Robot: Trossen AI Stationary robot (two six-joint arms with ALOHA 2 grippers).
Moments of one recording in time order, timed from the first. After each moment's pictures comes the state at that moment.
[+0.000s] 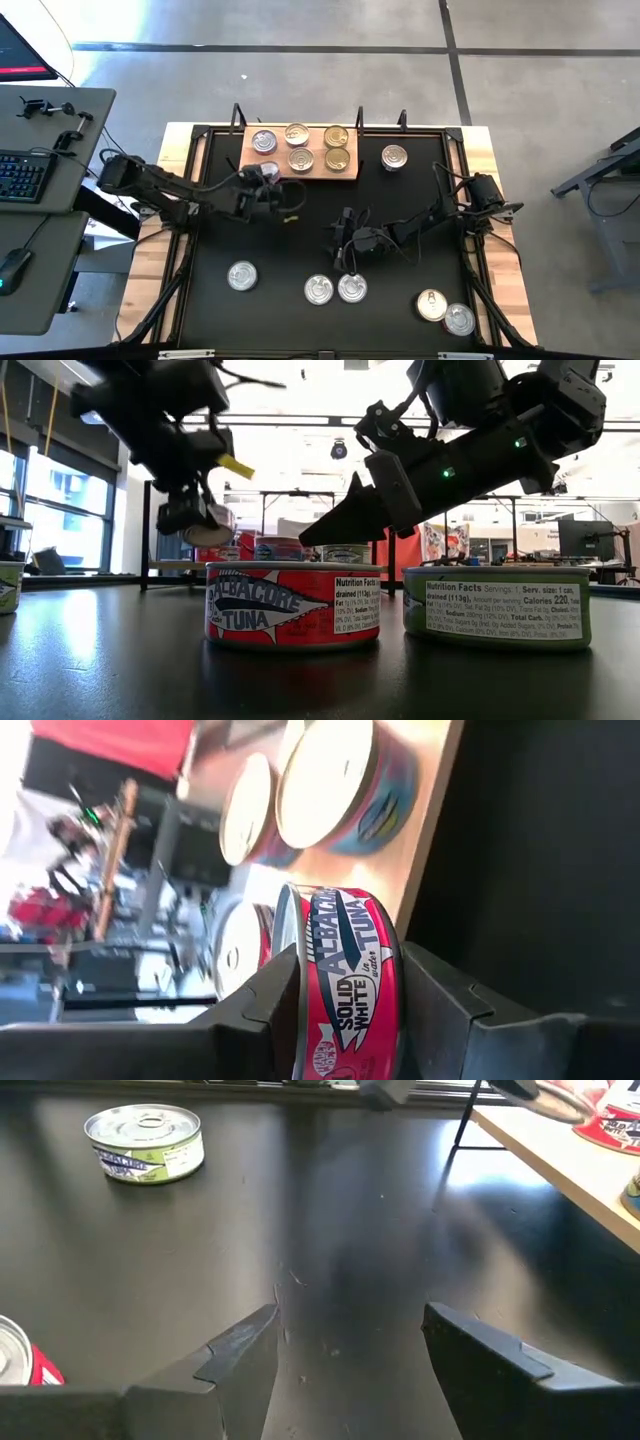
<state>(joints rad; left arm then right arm) -0.11 1.45 0.74 -0.45 -1.01 0.02 0.26 1.92 0.78 0.72 0.42 0.09</state>
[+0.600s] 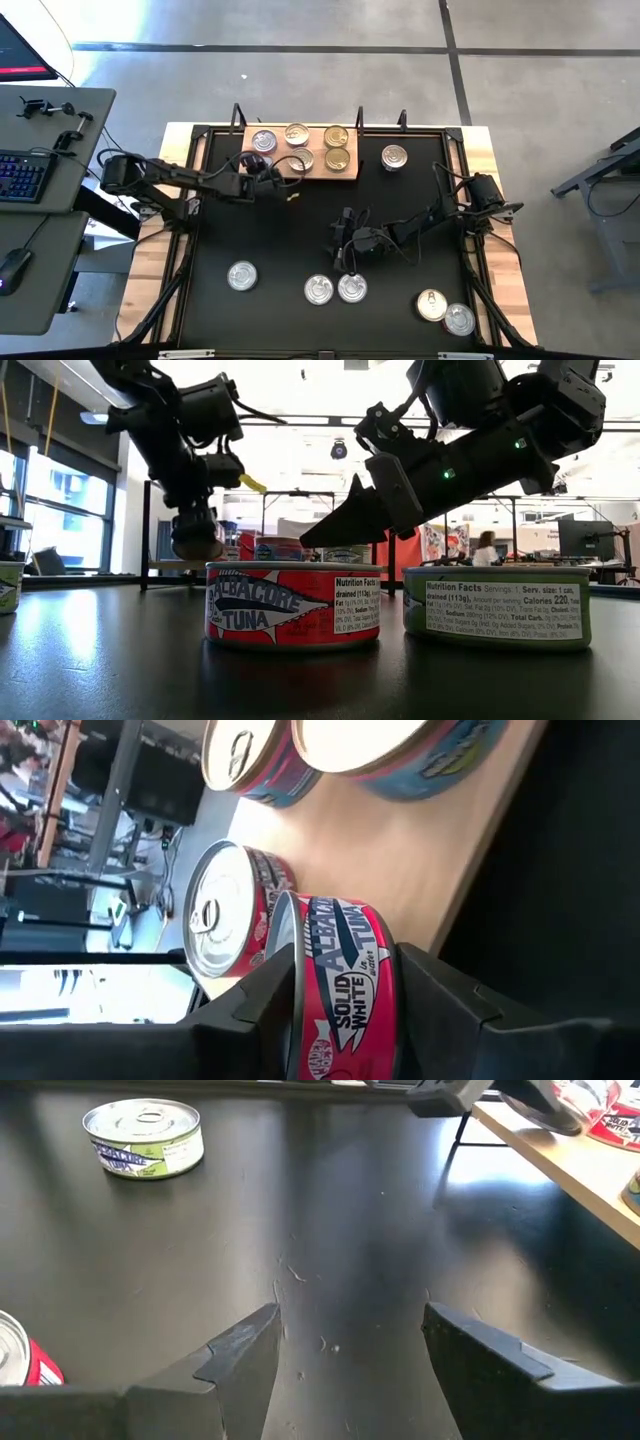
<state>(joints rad) 0.10 1.47 0.74 -0.44 -0.86 0.00 0.26 1.92 0.78 0.71 0.42 0.09</state>
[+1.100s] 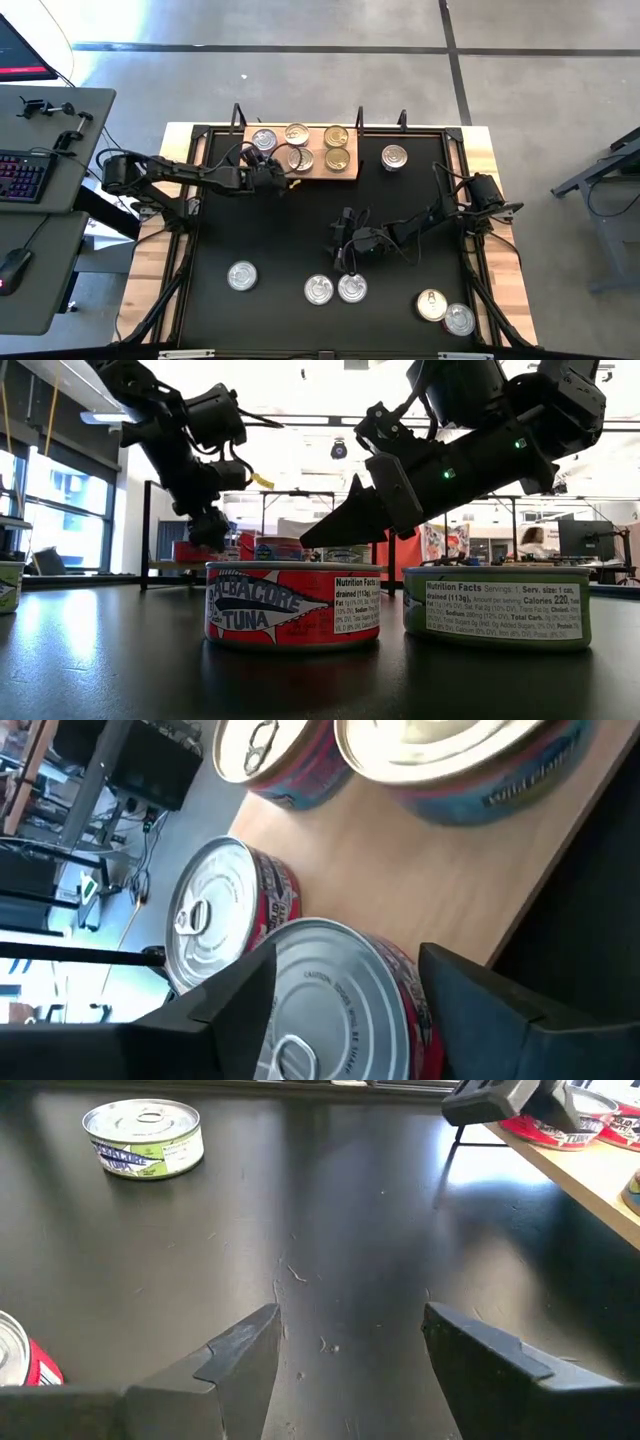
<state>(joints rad) 0.20 1.47 0.71 -0.28 -0.80 0.03 0.26 1.92 0.78 0.71 0.42 0.09</state>
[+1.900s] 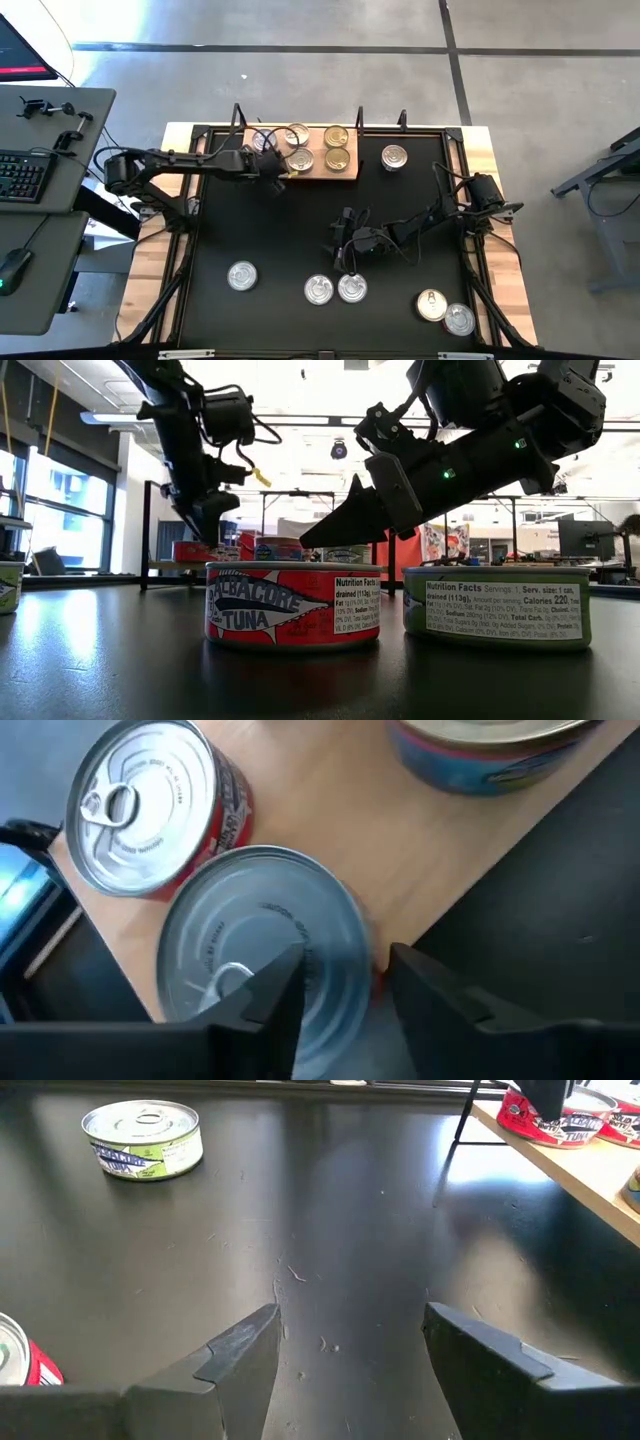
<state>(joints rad) 0.30 1.48 0.89 -0.64 -0.50 -0.31 0.26 1.92 0.78 0.71 0.42 0.10</state>
